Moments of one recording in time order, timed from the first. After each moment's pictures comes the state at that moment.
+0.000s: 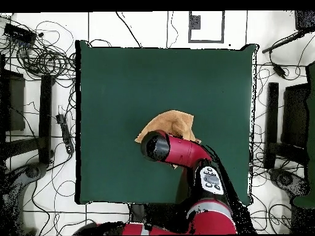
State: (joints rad) arm -0.12 -0.47 -0.09 1.76 0.04 0.27 1.58
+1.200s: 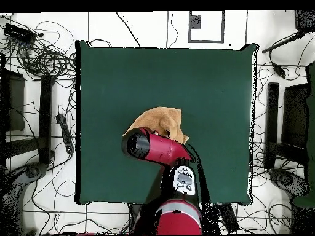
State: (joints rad) arm 0.03 -0.46 -0.15 1.75 0.20 0.26 1.61
